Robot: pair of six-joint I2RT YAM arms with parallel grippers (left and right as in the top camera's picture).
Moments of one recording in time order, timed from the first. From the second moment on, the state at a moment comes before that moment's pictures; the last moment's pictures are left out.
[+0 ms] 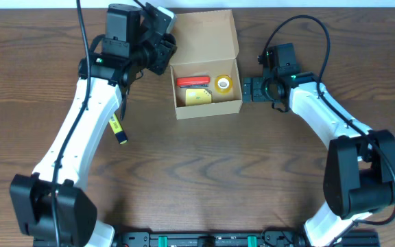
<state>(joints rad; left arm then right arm) -0.25 1.69 1.50 -0.52 0.28 0.25 0.20 1.84 1.23 -0.48 -0.03 0.18</state>
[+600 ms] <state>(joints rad) -0.42 1.89 1.50 -0.54 0.32 0.67 0.20 1.84 1.23 -0.48 -0.03 0.18</state>
